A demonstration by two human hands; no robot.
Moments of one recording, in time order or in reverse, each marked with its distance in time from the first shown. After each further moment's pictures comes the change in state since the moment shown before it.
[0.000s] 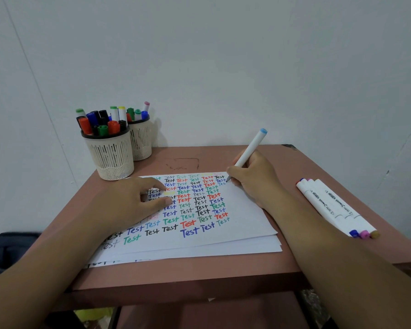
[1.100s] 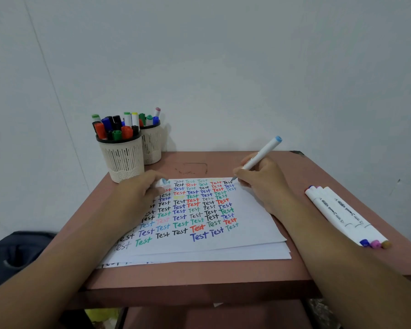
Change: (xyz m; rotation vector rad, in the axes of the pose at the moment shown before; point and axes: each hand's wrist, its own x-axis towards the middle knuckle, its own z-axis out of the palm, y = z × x) left_hand 0.004 -0.006 0.007 -0.169 0.189 -0.002; right_hand -0.006 -0.009 -0.002 0.202 -0.037 0.028
